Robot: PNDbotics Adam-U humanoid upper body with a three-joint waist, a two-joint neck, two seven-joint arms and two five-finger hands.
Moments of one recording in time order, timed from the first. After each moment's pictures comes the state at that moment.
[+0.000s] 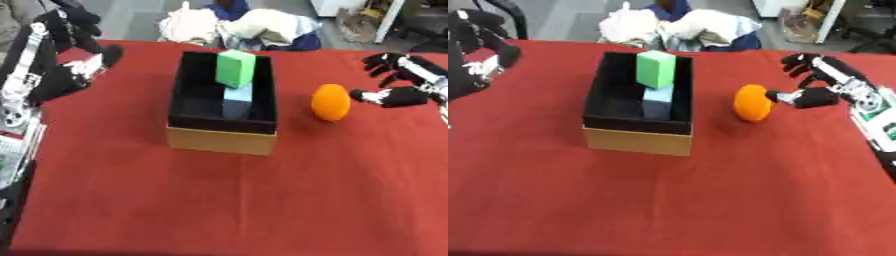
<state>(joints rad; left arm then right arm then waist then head) -0.54 0.35 -0.01 -1.62 -0.13 -0.05 -0.08 -0.72 -0.64 0.24 -1.01 0.24 -0.15 0.23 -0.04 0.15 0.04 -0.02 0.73</state>
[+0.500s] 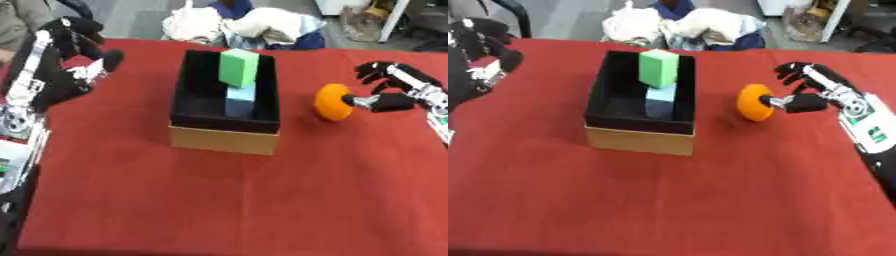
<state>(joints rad) -0.54 0.33 -0.01 -1.60 -0.11 -0.05 -0.09 -0.75 -0.58 0.23 -0.91 0.29 -0.16 0.24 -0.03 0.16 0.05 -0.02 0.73</state>
